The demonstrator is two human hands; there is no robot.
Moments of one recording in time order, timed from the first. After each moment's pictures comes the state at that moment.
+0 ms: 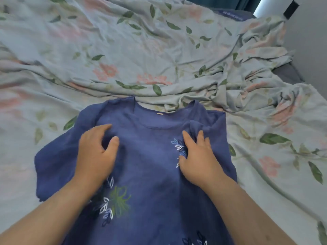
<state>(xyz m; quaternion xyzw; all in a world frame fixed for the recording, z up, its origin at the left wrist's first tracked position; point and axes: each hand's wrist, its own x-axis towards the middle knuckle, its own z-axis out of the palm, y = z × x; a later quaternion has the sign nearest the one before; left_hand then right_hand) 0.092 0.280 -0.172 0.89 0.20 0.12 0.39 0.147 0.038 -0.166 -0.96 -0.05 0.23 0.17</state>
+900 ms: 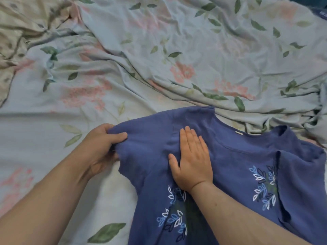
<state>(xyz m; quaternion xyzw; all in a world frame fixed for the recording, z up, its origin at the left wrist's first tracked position) 0.070 0.460 -0.166 0.52 0.44 -0.01 0.73 0.140 0.232 -0.231 -0.94 -0.29 0.07 0.14</state>
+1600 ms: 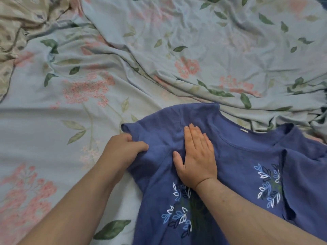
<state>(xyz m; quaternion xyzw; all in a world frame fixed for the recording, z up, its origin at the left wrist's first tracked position) 0.070 0.423 -0.178 0.67 0.48 -0.05 0.57 0.142 0.234 -0.237 -0.95 -0.29 0.06 0.12</state>
